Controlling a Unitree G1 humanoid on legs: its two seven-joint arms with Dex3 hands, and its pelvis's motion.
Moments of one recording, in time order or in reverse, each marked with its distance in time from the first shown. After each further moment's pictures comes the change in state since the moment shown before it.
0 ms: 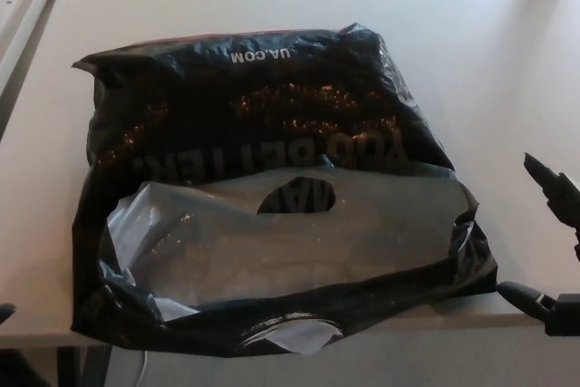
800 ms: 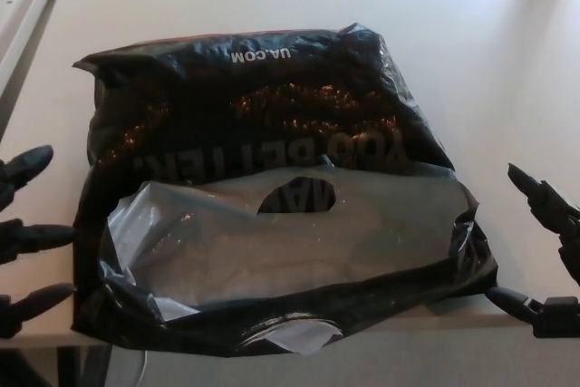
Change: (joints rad) left_arm 0.014 -0.008 -0.094 -0.396 -0.180 0.369 -0.161; right_arm -0.020 0.005 0.037 0.007 0.017 0.072 0.054
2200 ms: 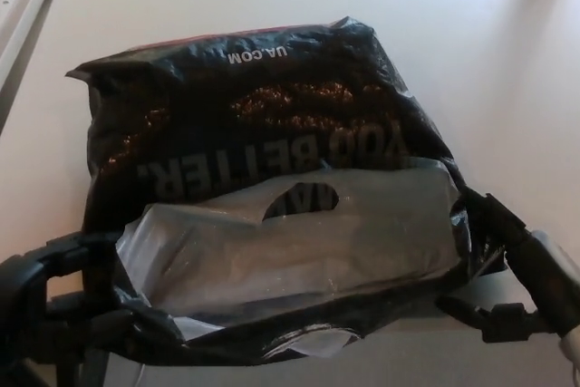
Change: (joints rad) left_arm -0.026 -0.071 -0.101 -0.060 -0.086 0.513 -0.022; right_arm -0.052 0.062 0.124 0.010 0.070 0.121 0.053
